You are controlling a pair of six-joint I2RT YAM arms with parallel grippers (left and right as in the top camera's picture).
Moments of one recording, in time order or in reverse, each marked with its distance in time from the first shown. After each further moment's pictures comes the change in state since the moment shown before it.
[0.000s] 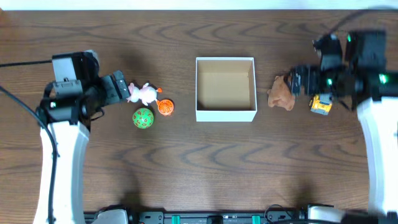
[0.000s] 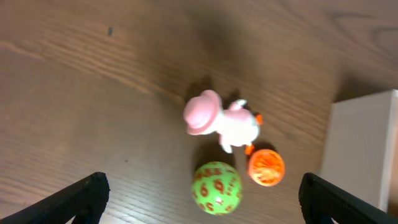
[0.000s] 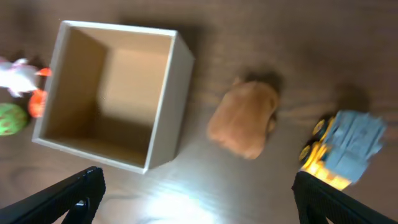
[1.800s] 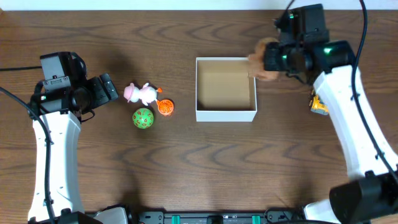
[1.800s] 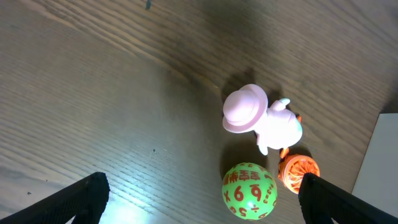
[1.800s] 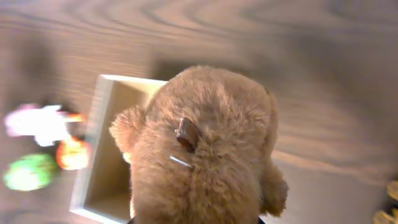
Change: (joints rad) left arm 0.097 0.066 0.000 -0.021 -0.003 0.000; right arm 0.293 0.178 0.124 0.179 0.134 0.296
